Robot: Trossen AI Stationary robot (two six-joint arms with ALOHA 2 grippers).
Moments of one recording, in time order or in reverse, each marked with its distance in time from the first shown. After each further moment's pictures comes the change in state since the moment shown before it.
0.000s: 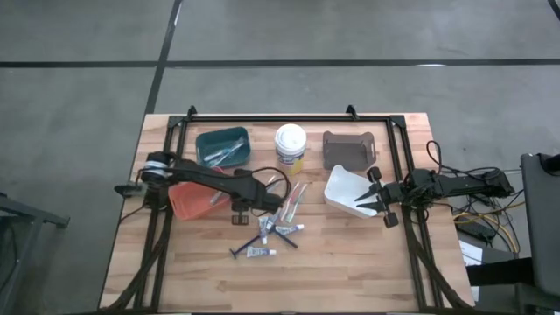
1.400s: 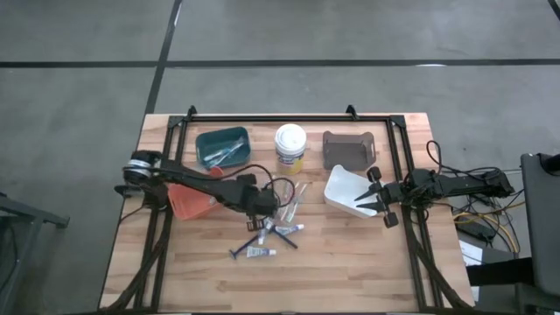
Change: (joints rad) left arm -0.064 -0.170 -0.138 0.450 -0.037 -0.247; right arm 0.000 0.000 0.000 0.000 0.000 0.000
